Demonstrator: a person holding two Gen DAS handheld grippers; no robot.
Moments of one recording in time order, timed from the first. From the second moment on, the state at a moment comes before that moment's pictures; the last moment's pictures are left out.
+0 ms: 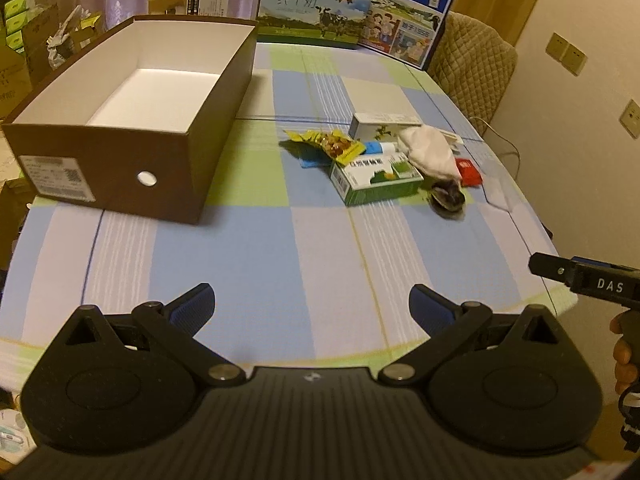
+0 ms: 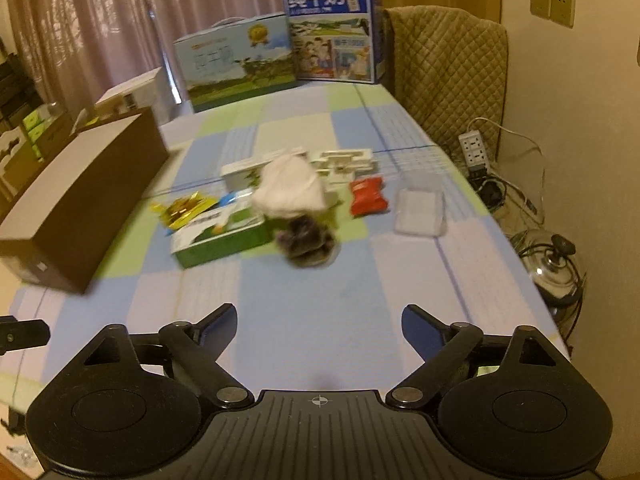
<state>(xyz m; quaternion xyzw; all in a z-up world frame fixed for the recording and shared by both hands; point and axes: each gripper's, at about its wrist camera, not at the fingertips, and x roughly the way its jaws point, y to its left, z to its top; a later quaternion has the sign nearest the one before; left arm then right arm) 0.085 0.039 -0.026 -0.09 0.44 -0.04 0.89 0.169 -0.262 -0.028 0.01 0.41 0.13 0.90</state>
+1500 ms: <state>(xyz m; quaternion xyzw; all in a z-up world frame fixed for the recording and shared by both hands) 0.329 0.028 -0.113 -0.29 0.48 0.07 0.83 0.399 -0.324 -0.114 0.01 0.48 0.11 0.87</state>
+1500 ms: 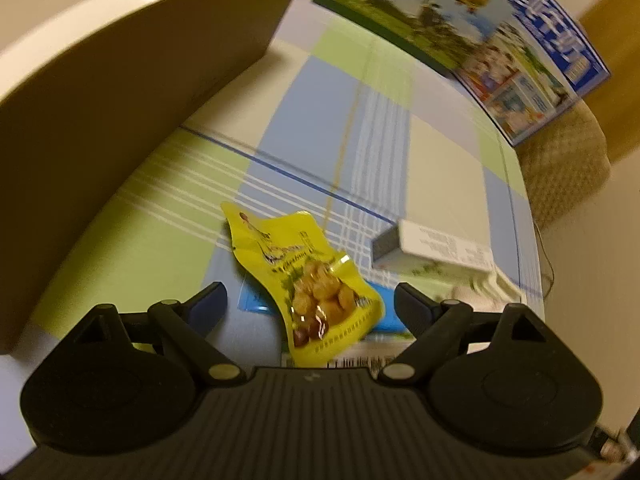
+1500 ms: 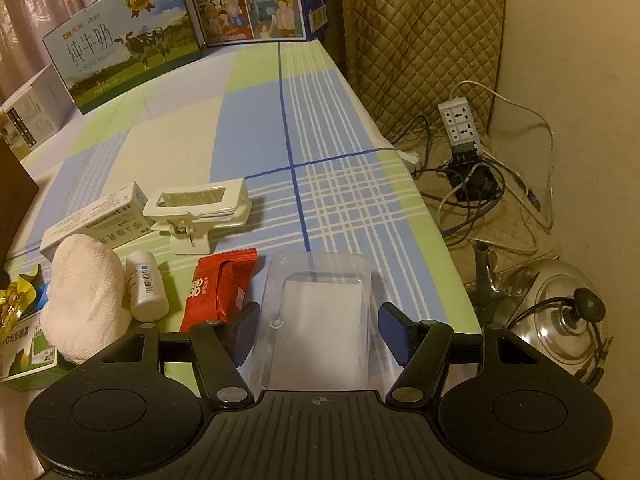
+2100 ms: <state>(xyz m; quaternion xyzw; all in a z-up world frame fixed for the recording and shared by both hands) 0.346 0.016 -0.122 -0.21 0.49 0.09 0.84 0.402 -0.320 -0.118 -0.03 0.47 0.14 0.87</state>
